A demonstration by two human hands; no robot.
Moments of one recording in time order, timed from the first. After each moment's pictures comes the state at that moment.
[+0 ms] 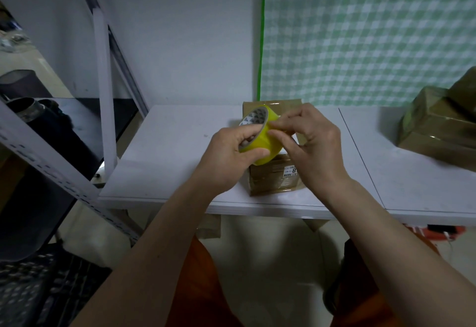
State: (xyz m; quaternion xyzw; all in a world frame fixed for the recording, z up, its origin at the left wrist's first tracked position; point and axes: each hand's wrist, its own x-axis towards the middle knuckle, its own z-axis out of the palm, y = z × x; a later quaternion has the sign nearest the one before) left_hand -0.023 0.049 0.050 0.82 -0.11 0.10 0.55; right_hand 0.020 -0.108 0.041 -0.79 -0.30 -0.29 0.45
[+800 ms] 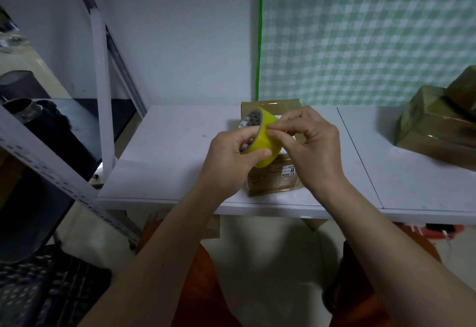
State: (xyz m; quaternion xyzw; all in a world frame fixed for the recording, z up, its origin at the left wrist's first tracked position) left_hand -0.026 0.038 0.044 0.79 -0.09 0.12 0.60; right_hand 0.014 -0.104 0.042 -0.76 -0.21 -0.20 0.58
